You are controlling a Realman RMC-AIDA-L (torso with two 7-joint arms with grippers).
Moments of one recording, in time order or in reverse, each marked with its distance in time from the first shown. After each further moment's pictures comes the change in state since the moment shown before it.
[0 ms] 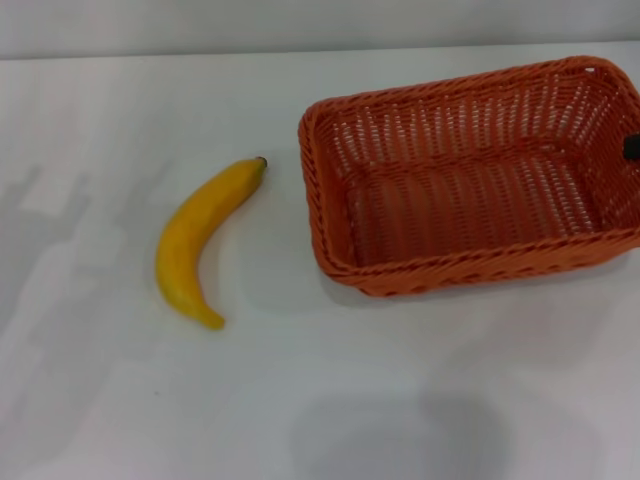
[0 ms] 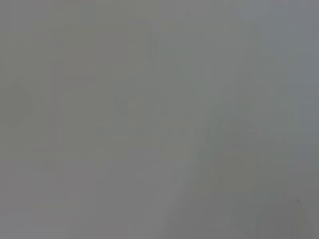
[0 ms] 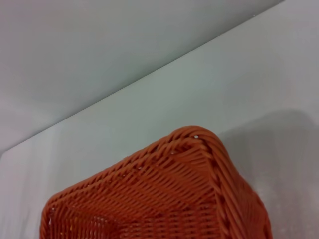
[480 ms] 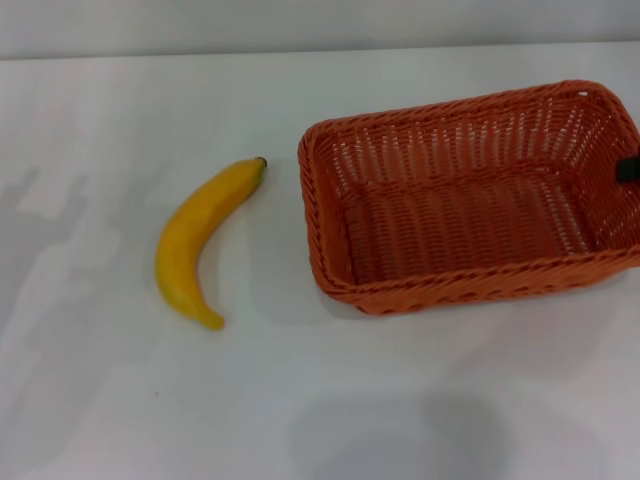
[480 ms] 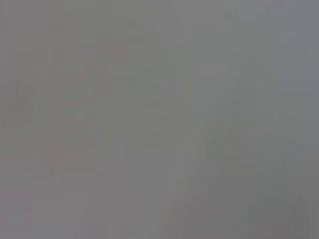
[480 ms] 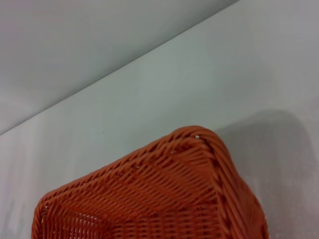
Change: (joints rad) left arm 0.004 0.001 0.000 -0.001 0.000 0.005 0.003; right arm -0.022 0.026 -0.051 -0.015 -0.001 -0.027 0.009
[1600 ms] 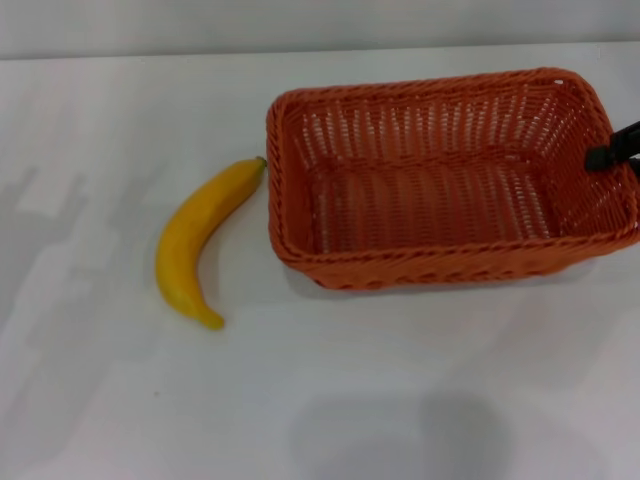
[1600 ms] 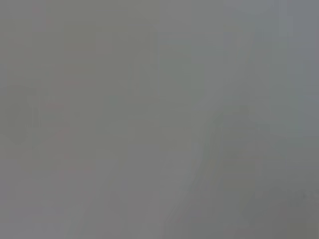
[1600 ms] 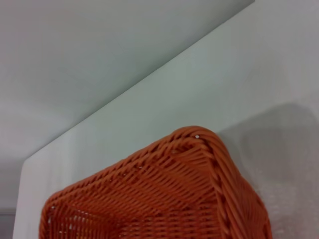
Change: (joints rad) left arm -0.002 0.001 -0.002 0.000 0.000 0.008 0.011; right arm -0.014 0.040 0.009 0.008 0.086 -0.015 0.037
